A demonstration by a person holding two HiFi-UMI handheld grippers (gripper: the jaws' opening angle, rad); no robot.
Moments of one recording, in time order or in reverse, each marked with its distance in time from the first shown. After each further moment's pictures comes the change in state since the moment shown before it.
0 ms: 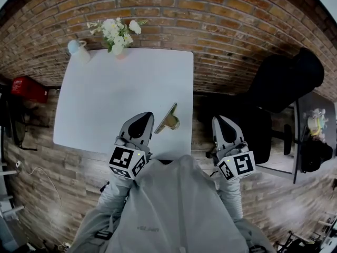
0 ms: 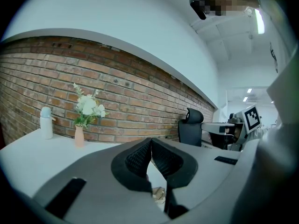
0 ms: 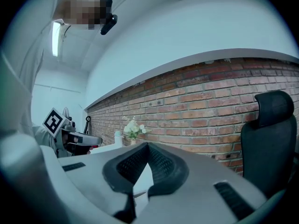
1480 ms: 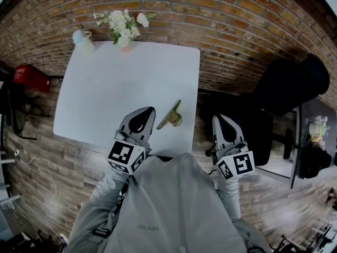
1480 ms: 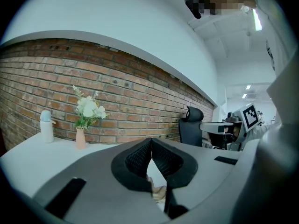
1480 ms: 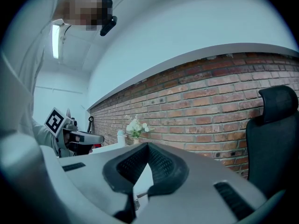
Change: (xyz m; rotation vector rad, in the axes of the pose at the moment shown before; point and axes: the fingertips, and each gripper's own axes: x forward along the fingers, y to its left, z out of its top) left arm -0.002 0.007 0.000 0.031 0.008 0.001; right arm 0.011 0.007 -0.008 0.016 0.014 0.037
